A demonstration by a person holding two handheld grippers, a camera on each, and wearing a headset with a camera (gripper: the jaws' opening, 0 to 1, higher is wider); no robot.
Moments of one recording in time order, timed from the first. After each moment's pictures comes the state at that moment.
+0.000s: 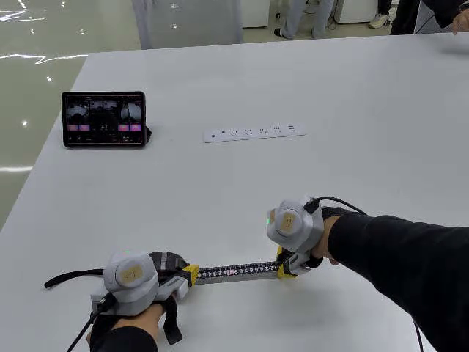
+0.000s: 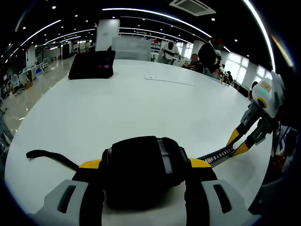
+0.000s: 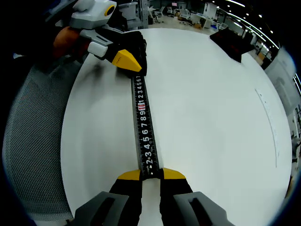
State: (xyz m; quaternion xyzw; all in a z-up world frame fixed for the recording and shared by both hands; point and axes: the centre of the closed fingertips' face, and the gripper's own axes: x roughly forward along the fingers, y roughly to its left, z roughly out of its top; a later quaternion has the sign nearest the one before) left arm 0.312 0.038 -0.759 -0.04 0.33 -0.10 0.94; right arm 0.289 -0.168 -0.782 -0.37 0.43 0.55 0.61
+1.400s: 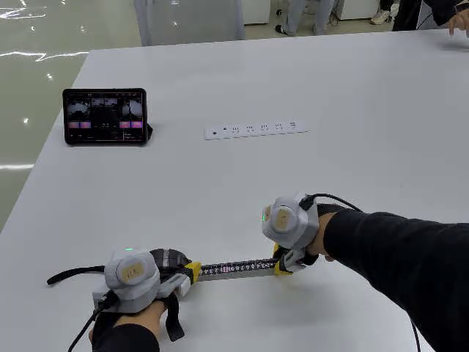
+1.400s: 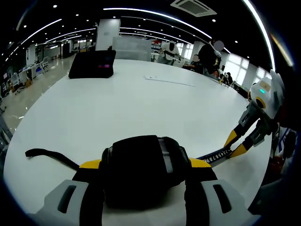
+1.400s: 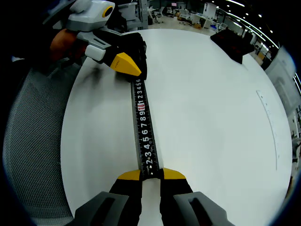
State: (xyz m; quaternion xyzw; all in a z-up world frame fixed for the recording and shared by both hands) left arm 0.312 0.037 -0.760 -0.05 0.33 -0.10 0.94; right arm 0.289 -0.157 -0.782 -0.37 0.44 0.55 0.61
